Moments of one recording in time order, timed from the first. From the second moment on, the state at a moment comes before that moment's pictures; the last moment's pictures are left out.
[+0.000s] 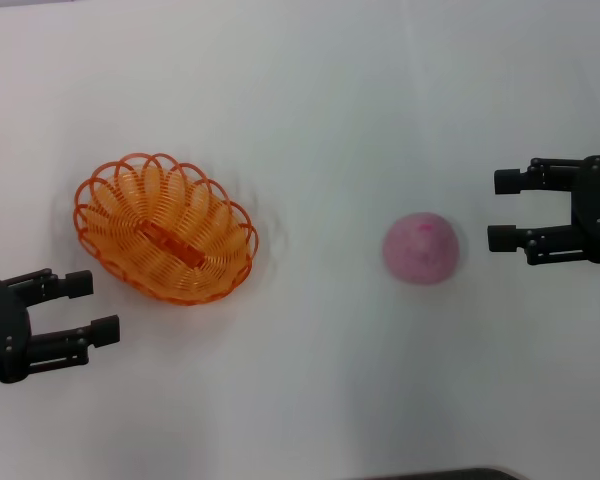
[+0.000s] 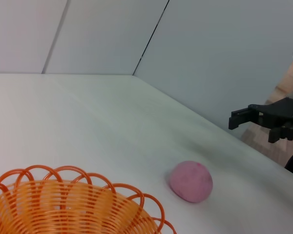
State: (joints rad) left arm -0.29 -2.12 0.45 0.86 2.23 1.91 -1.46; right arm 0.38 2.00 -0.55 -0.77 -2.12 -1.87 1.41
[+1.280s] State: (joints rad) left arm -0.55 -2.00 0.46 1.16 2.14 1.98 -2.14; right arm 0.40 2.01 -0.56 -0.77 -2.12 -1.85 1.41
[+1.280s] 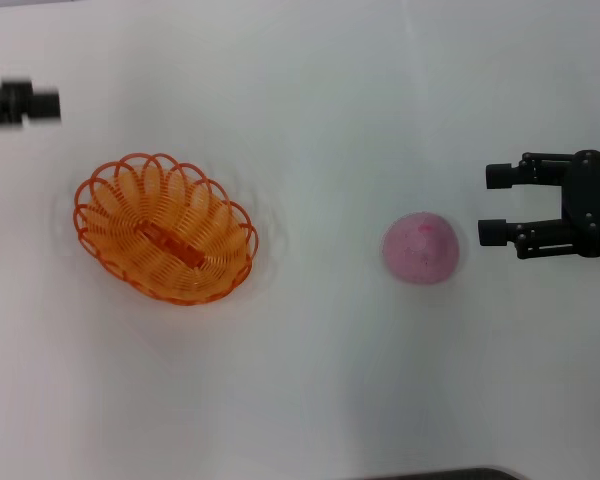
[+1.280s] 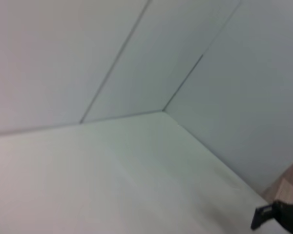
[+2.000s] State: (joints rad) left arm -0.87 -1.95 0.86 1.10 2.63 1.68 -2.43; right arm 0.41 2.01 -0.56 -0.77 -2.12 -1.83 1.41
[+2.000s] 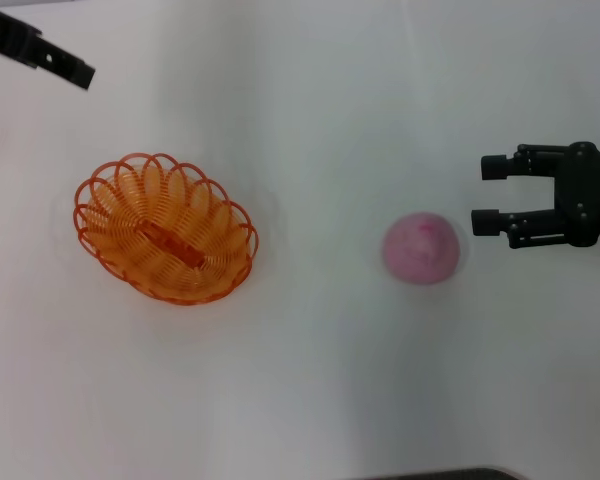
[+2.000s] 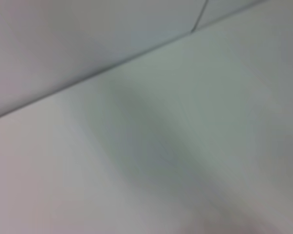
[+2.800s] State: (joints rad) left arm -0.94 -2.03 1.02 0.80 2.86 1.42 -2.43; right arm 0.42 2.02 -0.58 -0.74 -2.13 -1.79 1.41
